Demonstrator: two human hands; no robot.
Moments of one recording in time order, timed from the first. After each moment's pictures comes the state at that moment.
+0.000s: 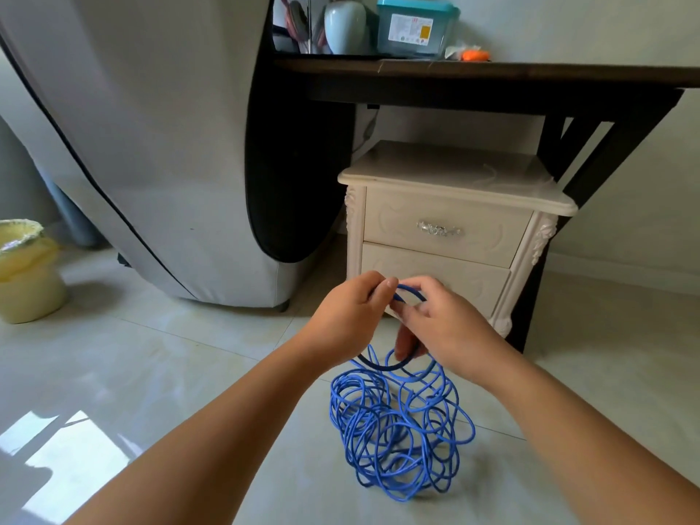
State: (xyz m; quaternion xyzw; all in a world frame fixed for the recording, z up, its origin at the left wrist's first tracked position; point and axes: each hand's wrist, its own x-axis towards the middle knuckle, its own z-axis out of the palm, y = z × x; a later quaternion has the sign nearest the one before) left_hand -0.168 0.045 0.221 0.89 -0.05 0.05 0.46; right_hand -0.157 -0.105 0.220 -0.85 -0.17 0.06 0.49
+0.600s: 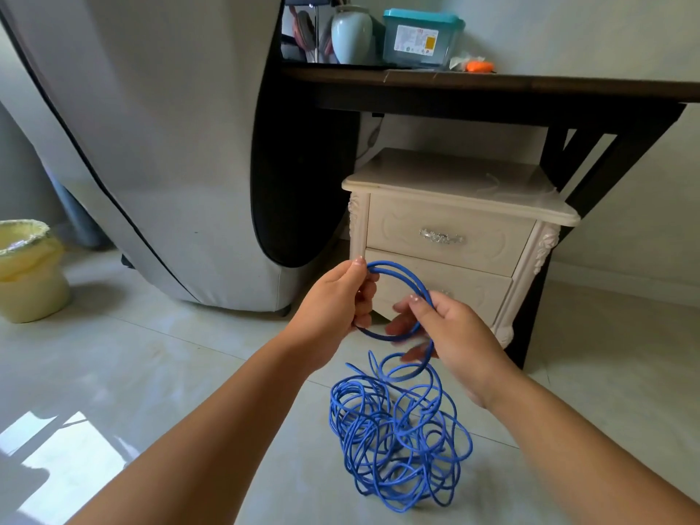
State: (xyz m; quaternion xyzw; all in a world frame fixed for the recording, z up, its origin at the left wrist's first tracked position) left_hand -0.160 0.058 0.225 0.65 0.00 0.00 0.76; right_hand -0.159 -0.105 0.214 -0.75 -0.09 0.07 0.65
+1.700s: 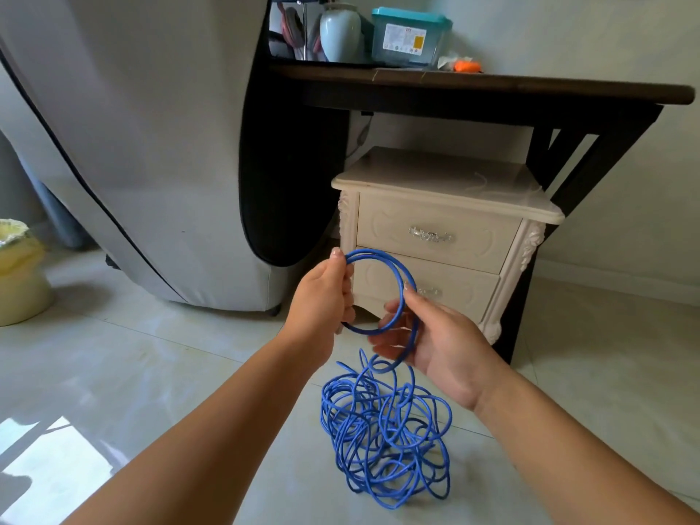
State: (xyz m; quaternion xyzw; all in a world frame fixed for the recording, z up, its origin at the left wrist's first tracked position) left_hand -0.156 0.049 0.225 0.61 0.08 0.05 0.79; right_hand -0.162 -0.100 0.216 -0.57 -0.03 0.19 0.80
